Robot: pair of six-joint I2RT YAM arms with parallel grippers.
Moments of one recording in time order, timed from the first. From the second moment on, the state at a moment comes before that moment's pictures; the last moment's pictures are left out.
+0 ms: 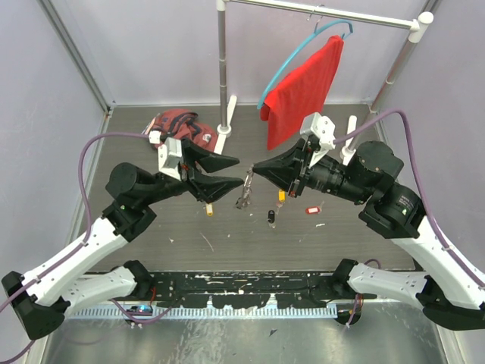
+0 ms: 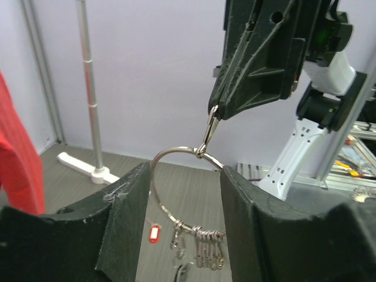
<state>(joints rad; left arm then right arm) -0.81 0.92 0.92 0.40 0.53 -0.28 0.89 0.94 1.43 -0.42 -0.30 0.06</state>
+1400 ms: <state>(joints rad) -0.83 0.97 1.00 0.46 0.75 -0.32 0.89 0.92 1.34 -0.27 -0.50 0.07</state>
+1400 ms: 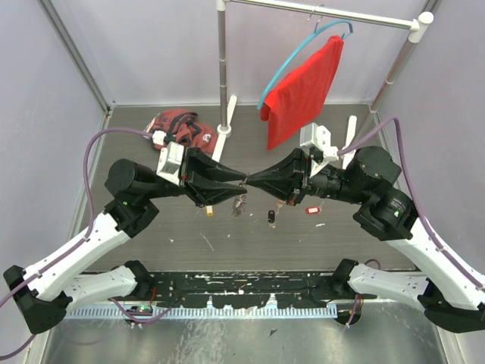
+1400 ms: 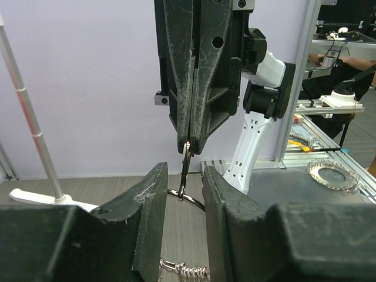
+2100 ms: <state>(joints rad) -0.84 0.98 1.10 0.18 0.70 -0.13 0.89 0.91 1.33 -0.28 -0.45 0.10</state>
